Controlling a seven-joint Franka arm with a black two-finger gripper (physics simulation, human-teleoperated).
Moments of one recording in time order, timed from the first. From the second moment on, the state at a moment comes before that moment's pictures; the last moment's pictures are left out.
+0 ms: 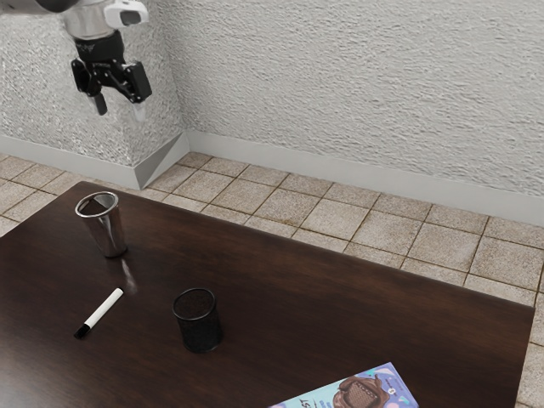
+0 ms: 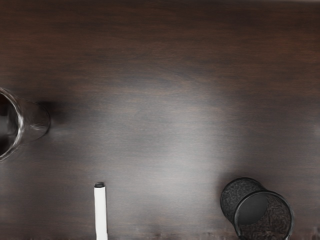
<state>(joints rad) -0.13 0.11 0.28 -1.36 -0.04 1.44 0.14</state>
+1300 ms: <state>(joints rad) -0.12 0.23 0.42 -2.27 0.07 2.32 0.31</state>
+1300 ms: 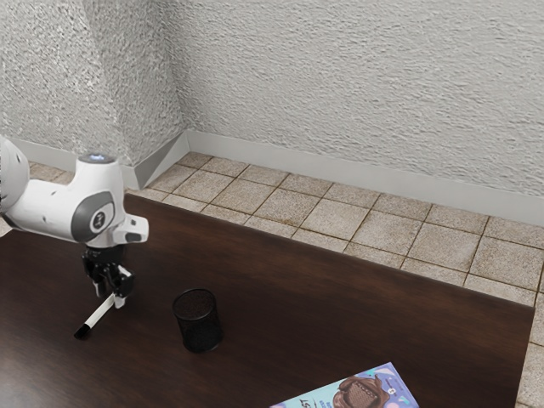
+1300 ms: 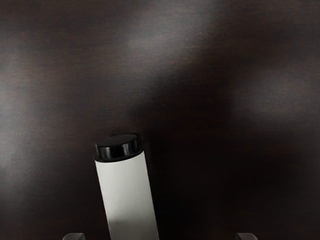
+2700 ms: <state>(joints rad) -0.12 0.26 0.43 -2.27 -0.08 2.37 0.54</state>
